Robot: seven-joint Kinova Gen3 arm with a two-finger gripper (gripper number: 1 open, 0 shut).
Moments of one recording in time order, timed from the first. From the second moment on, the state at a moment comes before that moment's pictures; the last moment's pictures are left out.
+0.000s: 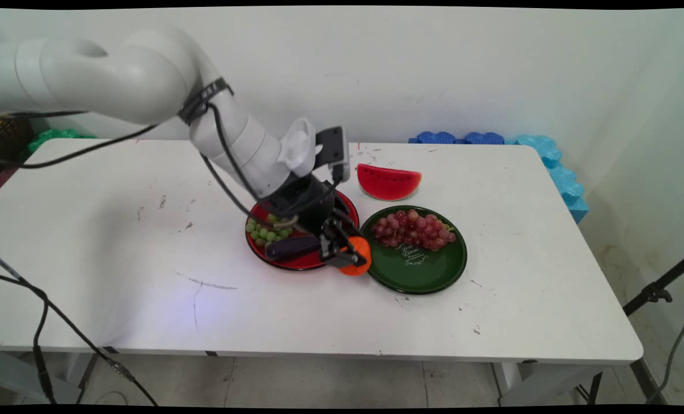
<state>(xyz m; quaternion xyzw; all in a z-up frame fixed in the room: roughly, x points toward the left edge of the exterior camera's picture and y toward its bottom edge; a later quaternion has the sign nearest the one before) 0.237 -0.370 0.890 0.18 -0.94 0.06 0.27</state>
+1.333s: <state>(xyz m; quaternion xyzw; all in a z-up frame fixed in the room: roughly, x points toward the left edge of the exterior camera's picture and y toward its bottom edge) 0.252 -0.363 0.819 0.18 -0.94 0.05 0.27</state>
